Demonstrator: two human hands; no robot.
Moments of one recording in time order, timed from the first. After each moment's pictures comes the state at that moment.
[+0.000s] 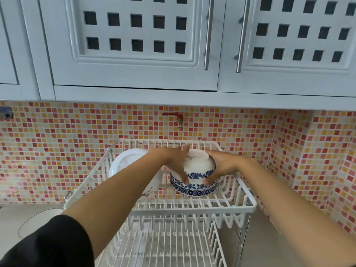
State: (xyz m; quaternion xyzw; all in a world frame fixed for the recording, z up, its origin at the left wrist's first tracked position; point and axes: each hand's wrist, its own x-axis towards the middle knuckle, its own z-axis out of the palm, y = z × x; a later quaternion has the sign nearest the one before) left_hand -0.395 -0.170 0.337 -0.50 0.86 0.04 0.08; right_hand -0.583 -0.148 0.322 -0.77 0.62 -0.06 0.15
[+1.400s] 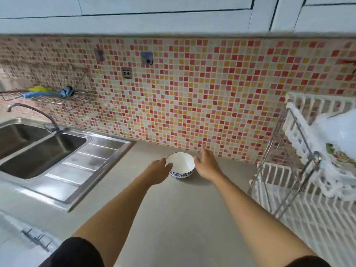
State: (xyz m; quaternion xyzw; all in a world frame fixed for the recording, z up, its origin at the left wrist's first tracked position) left_hand 0.139 -0.154 0.112 -0.74 0.63 0.21 -0.11; right_hand -0.036 -0.198 0.113 -0.72 0.60 -0.22 0.28
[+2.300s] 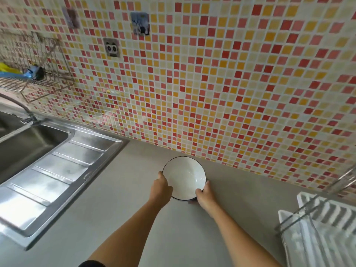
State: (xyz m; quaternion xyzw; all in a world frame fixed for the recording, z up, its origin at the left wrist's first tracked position) left_hand 0.155 -0.295 0.001 -0.81 0.45 0.33 -0.20; right_hand 0.004 -0.322 -0.021 -0.49 0.63 -0.26 0.54
